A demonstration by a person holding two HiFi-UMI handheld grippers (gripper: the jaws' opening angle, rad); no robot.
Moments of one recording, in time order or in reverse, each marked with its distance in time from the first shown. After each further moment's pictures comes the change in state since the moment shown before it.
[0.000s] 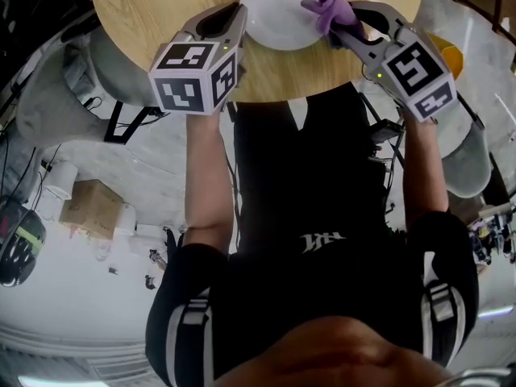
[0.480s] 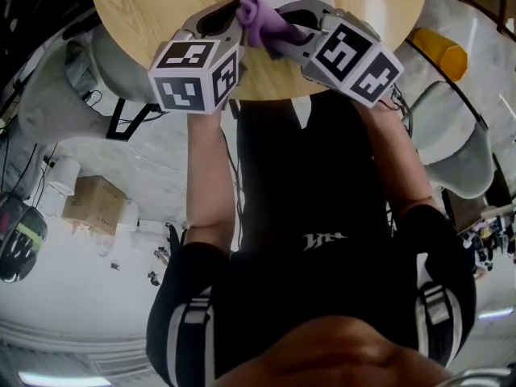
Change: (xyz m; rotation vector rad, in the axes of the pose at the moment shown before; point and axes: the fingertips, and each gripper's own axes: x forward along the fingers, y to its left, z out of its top) left arm -0.002 -0.004 0.002 0.005 0.001 0.010; right arm 0.066 0.069 0.050 0.030 -0.061 0.222
